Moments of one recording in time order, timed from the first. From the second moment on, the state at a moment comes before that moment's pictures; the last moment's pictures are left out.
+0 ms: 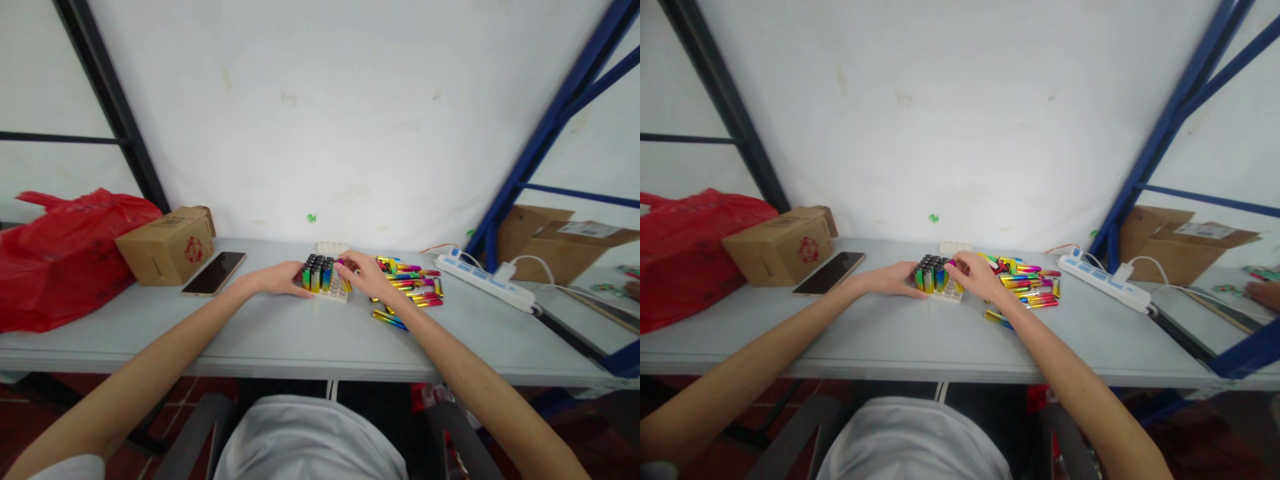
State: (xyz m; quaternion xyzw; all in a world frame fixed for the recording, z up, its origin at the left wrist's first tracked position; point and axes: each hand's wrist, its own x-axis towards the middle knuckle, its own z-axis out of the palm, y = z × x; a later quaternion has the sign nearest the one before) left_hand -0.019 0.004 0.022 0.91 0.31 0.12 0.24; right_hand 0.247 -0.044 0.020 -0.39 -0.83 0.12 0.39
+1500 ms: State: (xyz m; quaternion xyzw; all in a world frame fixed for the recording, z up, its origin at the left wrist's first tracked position) left_hand -0.019 0.003 0.024 0.91 0.32 0.10 0.23; right_hand 0.310 0.003 -0.005 -0.47 -0.84 -0.07 0.25
